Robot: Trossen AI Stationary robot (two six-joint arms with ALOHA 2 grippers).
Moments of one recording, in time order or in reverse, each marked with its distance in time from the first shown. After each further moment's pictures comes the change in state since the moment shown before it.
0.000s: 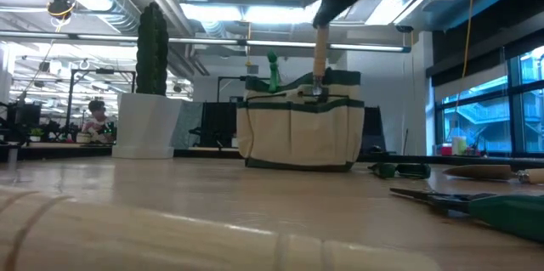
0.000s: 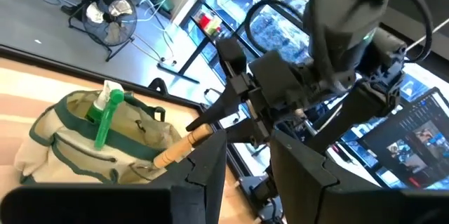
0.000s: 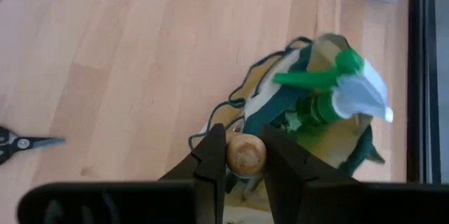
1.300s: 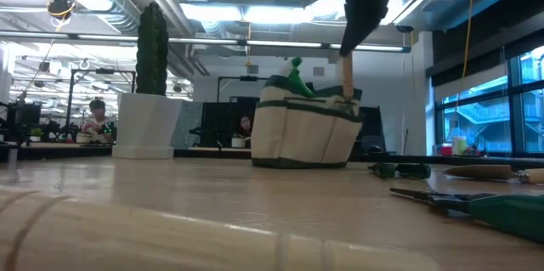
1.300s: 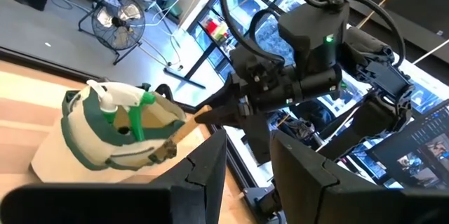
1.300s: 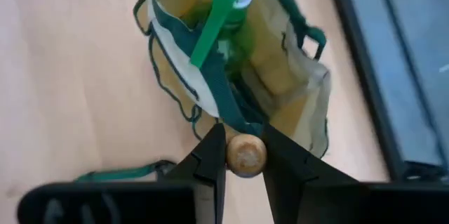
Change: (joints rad) left arm 0.047 0.000 0.000 0.016 0.011 0.006; right arm -0.147 -0.077 -0.086 -0.093 0.129 0.284
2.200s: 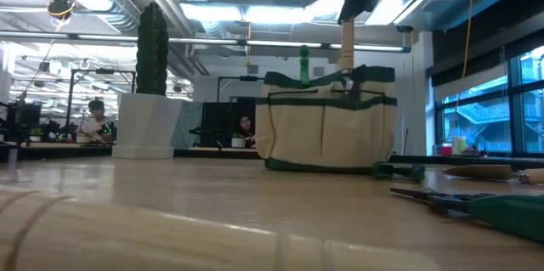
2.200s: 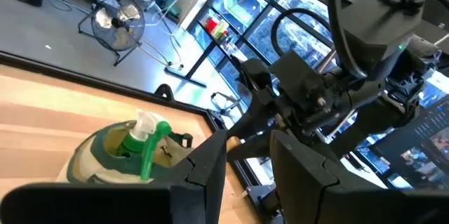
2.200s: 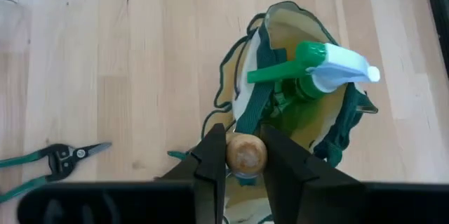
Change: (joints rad) left arm 0.007 0.000 0.000 -0.002 0.018 0.022; right arm 0.155 0.001 0.075 -0.014 -0.156 0.027
